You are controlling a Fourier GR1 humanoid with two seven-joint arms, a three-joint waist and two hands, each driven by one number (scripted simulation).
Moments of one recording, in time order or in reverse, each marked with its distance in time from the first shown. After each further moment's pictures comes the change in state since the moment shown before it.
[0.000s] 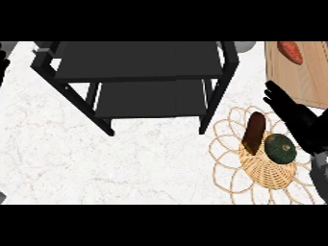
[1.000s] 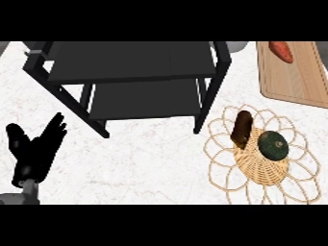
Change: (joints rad) left arm 0.229 -0.265 -0.045 0.198 0.201 -0.081 0.124; right arm 0.594 -0.144 -0.493 -0.183 0.033 -0.188 -0.255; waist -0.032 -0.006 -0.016
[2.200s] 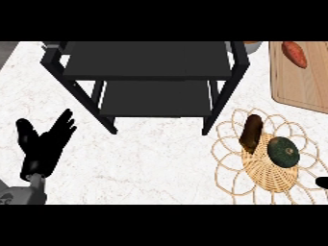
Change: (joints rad) left arm -0.043 -0.033 0.007 0.032 -0.027 -0.064 0.000; right arm -0.200 -0.150 0.310 -0.505 0.349 -0.106 1.062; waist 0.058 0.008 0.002
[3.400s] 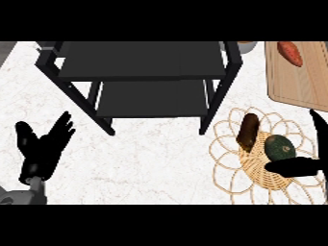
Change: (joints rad) left arm 0.025 -0.040 0.043 -0.021 -0.050 -0.013 0.017; right arm -0.225 0.245 0.248 0.242 0.373 0.091 0.150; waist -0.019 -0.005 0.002
